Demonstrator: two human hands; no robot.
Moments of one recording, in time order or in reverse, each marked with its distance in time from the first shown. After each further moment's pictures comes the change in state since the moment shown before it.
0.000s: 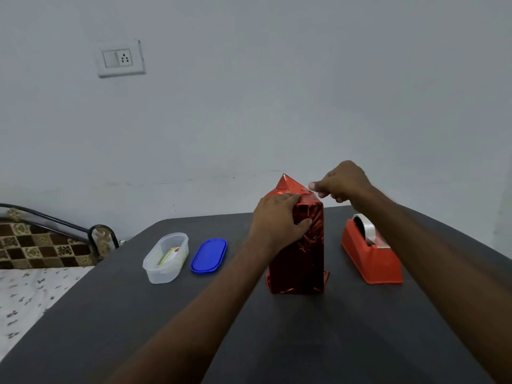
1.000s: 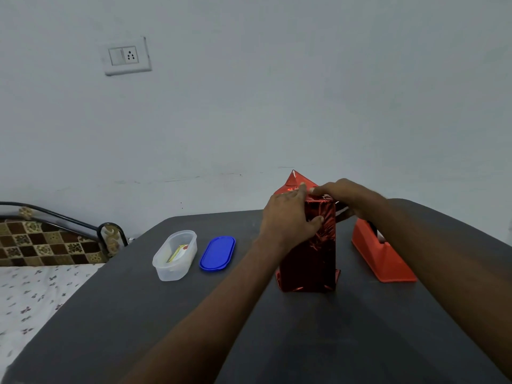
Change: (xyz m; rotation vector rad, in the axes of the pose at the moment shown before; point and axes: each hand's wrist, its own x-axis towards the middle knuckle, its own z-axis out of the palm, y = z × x) left_hand -0.002 0.001 -0.001 -0.040 -0.007 -0.037; right_hand 0.011 0.018 0.029 0.200 -0.314 0.209
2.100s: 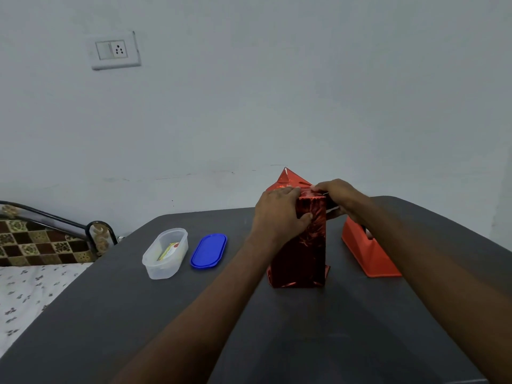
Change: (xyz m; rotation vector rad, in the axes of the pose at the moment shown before) left_hand 0.001 0.004 -0.002 0.066 -0.012 0.011; right_hand 0.003 0.019 -0.004 0.137 0.035 -0.082
